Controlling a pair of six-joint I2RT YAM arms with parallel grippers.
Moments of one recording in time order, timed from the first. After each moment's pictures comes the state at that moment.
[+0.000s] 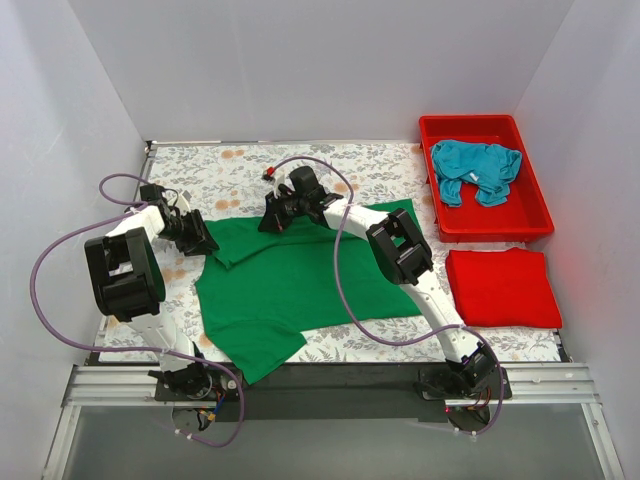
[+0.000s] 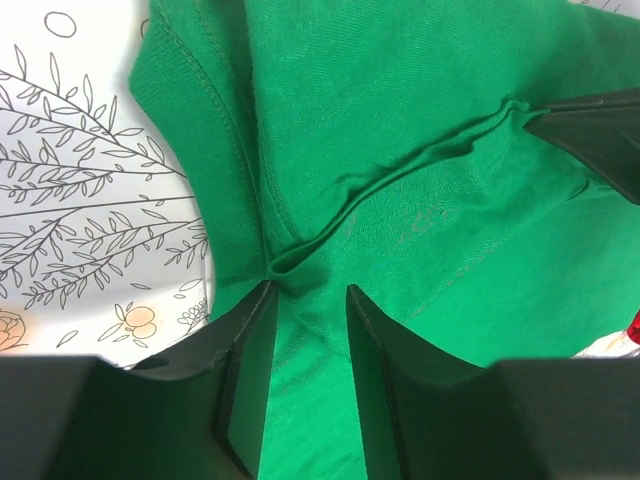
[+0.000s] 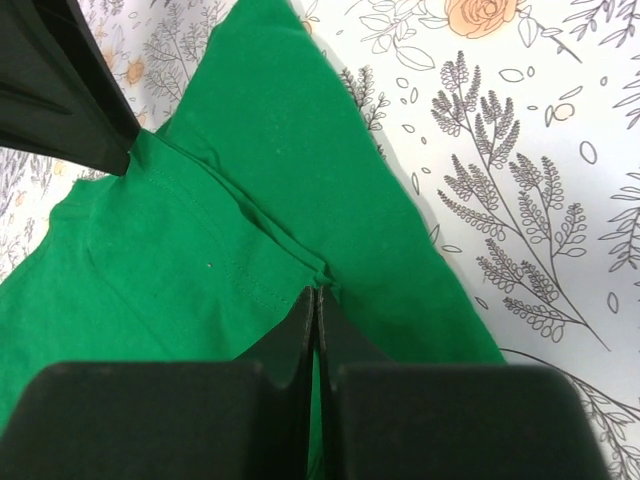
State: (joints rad) left arm 0.26 1.80 1.13 -0.60 0.50 -0.12; right arm 0.73 2.59 2.04 0.04 -0.71 0.23
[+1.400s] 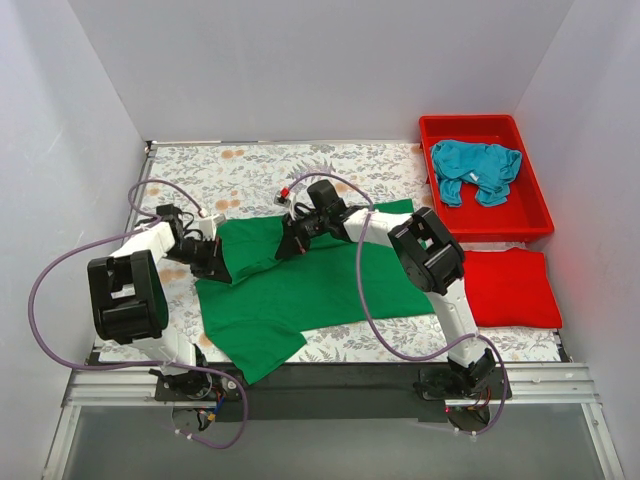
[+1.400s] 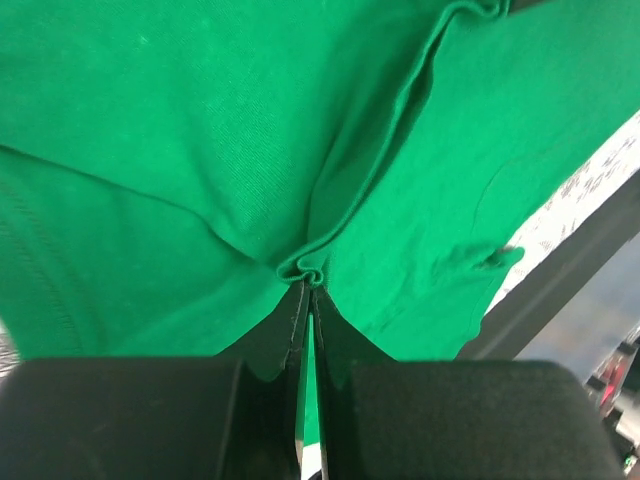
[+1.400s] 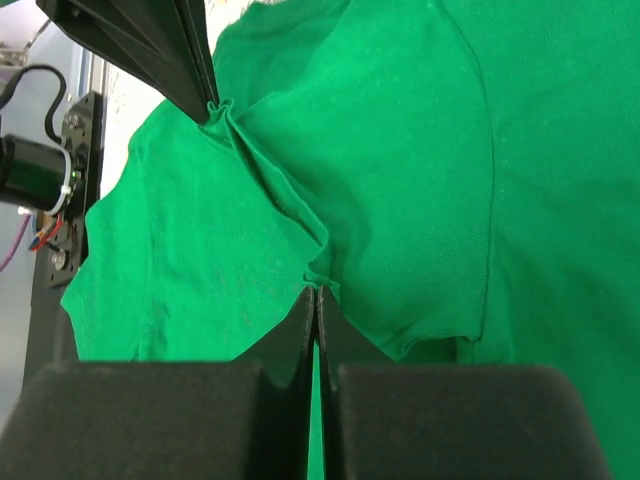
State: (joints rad) left arm 0.19 1.62 0.96 -0.83 0.69 0.40; right arm 0.73 2.25 1.53 0.09 -0.94 0.11
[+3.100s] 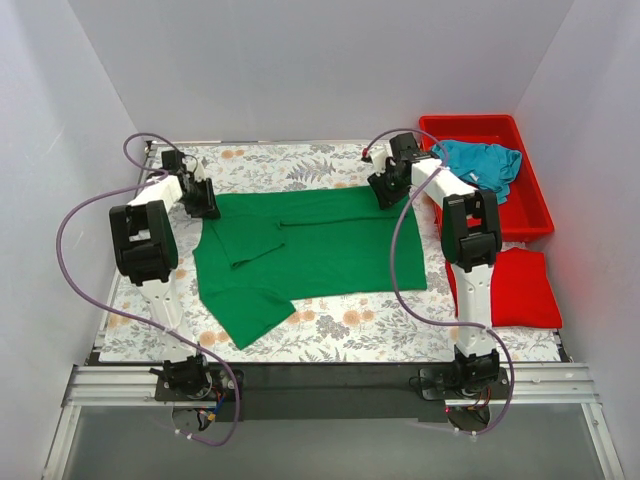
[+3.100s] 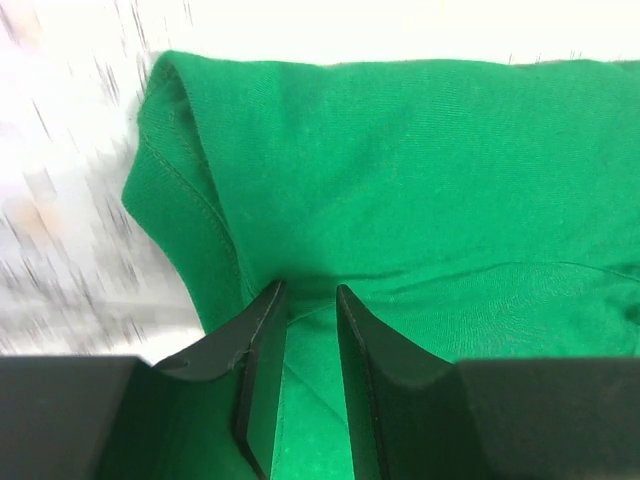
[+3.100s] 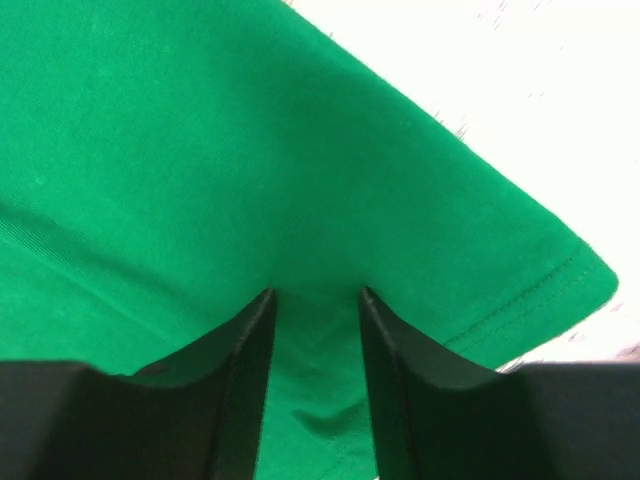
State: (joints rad) left arm 0.15 2.11 1.53 -0.54 0.30 -0.01; right arm 0.26 2.28 1.84 -0.66 -0.24 -0.45
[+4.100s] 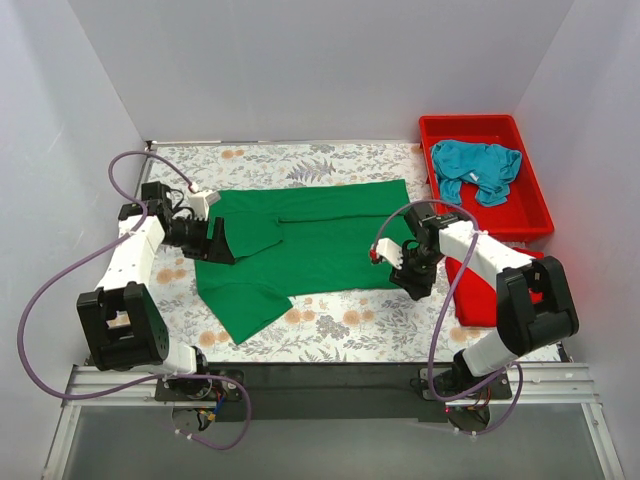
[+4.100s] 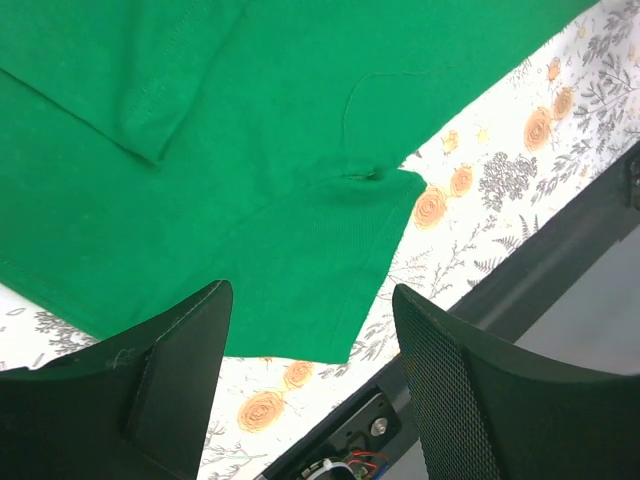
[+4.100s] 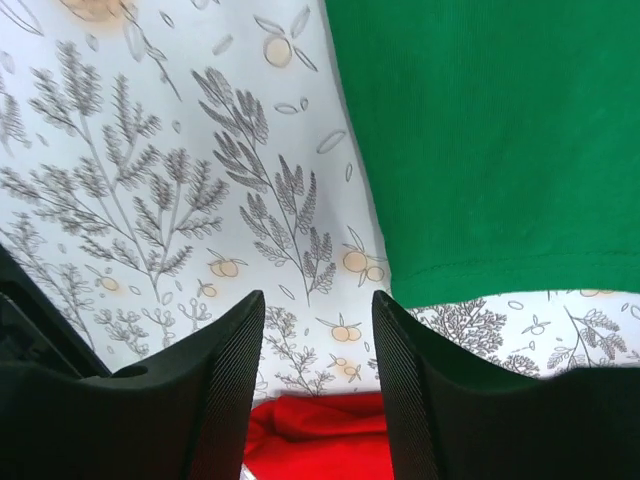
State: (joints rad) left arm 0.17 1.44 1.13 -1.00 0.69 0.41; right arm 0.38 1.53 0.98 -0.97 -0.30 -0.94
